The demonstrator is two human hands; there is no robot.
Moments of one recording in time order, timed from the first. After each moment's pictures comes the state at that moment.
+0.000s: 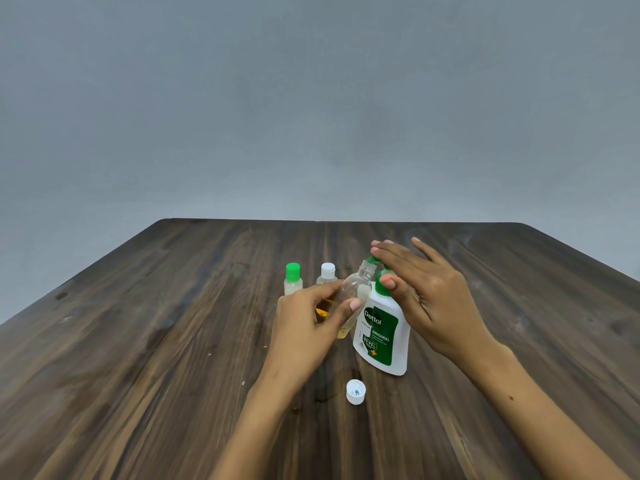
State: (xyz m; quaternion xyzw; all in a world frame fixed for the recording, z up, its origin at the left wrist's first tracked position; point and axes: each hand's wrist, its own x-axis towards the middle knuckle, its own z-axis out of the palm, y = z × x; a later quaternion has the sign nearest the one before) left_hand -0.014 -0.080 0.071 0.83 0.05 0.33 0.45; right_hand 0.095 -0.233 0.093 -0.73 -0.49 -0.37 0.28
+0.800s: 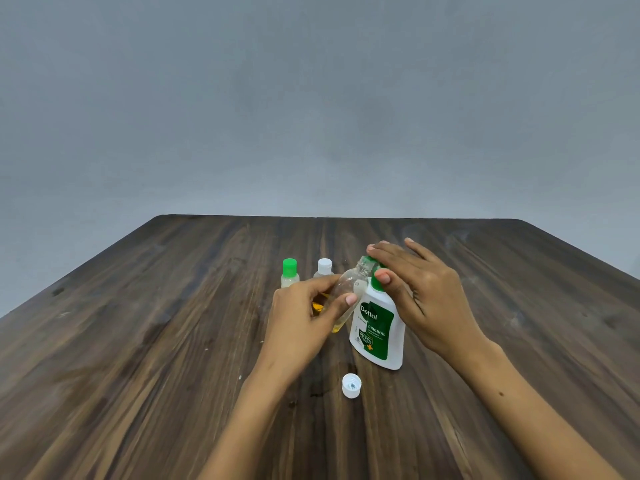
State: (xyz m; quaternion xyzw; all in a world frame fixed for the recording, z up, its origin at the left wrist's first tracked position) left_hand -0.015 -0.079 0.076 0.84 0.05 0.32 0.44; right_hand 0.091 -0.231 0.091 -0.74 -0.48 -0.36 0.30
